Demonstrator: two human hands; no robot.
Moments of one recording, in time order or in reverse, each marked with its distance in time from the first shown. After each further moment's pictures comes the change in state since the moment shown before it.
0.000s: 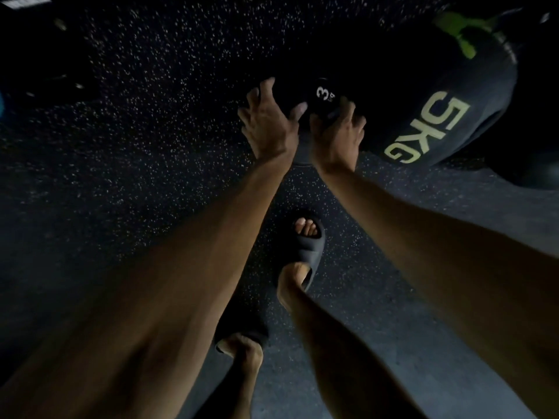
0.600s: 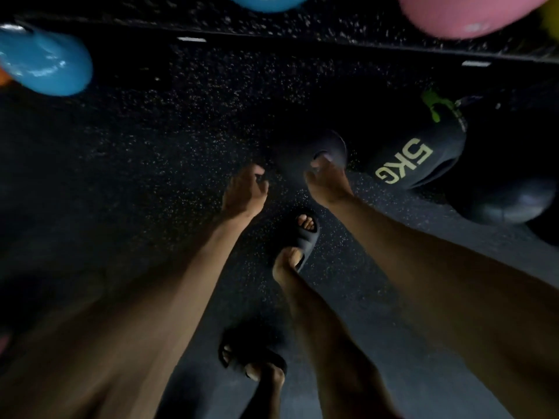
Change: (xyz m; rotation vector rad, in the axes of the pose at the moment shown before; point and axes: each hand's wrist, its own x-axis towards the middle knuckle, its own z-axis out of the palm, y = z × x) left_hand -0.129 -0.073 -0.160 0.027 -0.281 -0.118; right_hand -0.120 -0.050 -0.056 -0.442 -0.468 -0.200
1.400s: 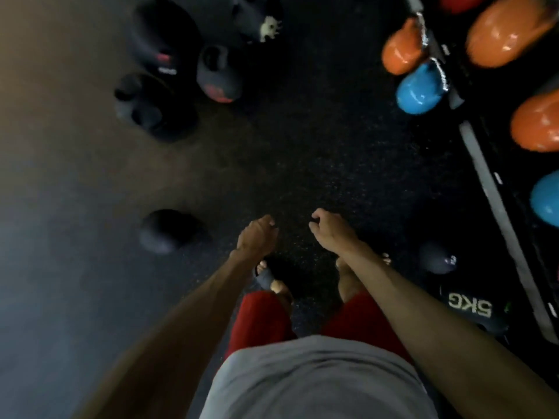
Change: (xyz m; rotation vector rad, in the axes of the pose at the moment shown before) left_hand -0.678 -0.261 -0.034 -0.770 0.433 -0.695; right_hand -0.591 -0.127 0.236 -1.122 -0.543 -0.780
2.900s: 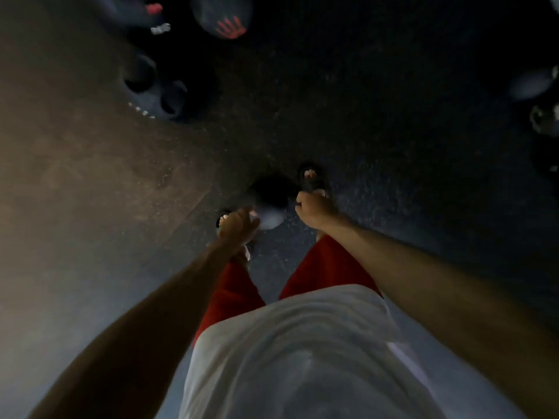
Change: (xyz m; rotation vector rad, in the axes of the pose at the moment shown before) left_hand 0.096 -0.460 -0.336 0.419 -0.403 0.136; right_hand 0.090 -0.463 0.323 0.120 -0.011 0.333
